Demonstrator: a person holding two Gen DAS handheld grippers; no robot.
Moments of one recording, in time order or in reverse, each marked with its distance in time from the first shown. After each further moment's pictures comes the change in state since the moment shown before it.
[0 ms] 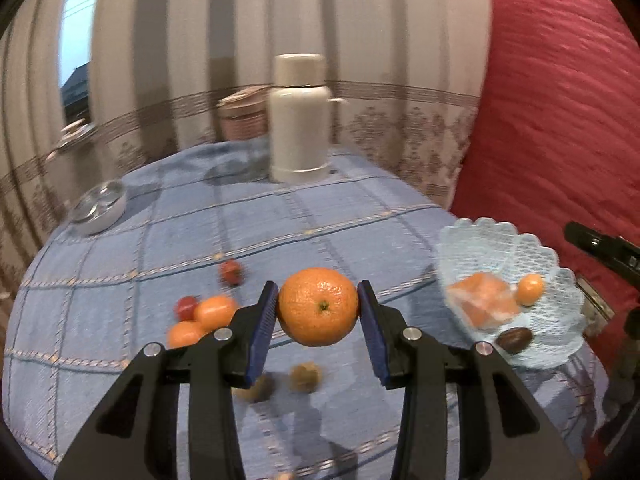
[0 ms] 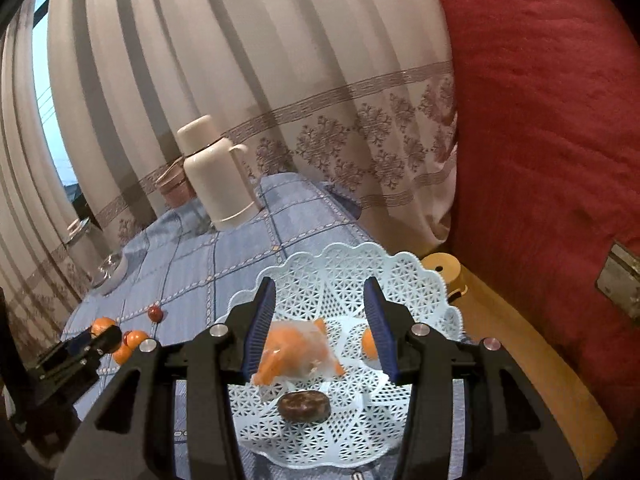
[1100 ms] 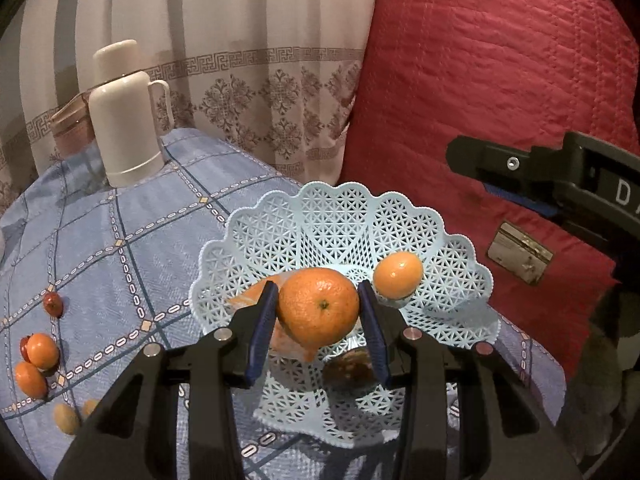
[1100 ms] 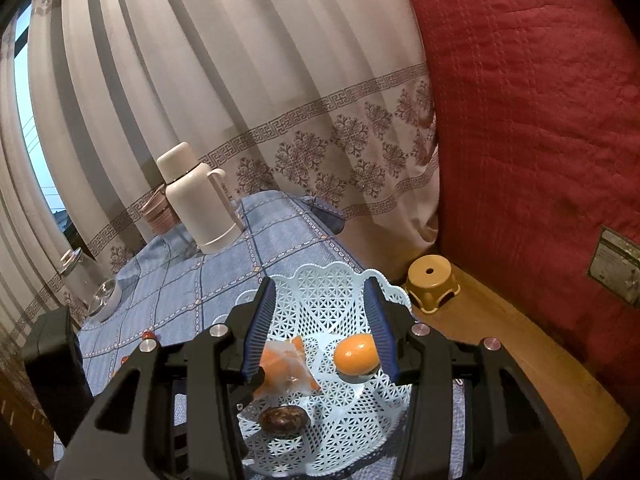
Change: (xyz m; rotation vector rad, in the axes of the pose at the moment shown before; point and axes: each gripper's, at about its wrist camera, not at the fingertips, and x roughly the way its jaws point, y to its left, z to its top) left arm 0.058 -0.137 0.000 0.172 0.103 -0.308; right arm -0.011 -0.027 0.013 0.070 -0.037 -0.025
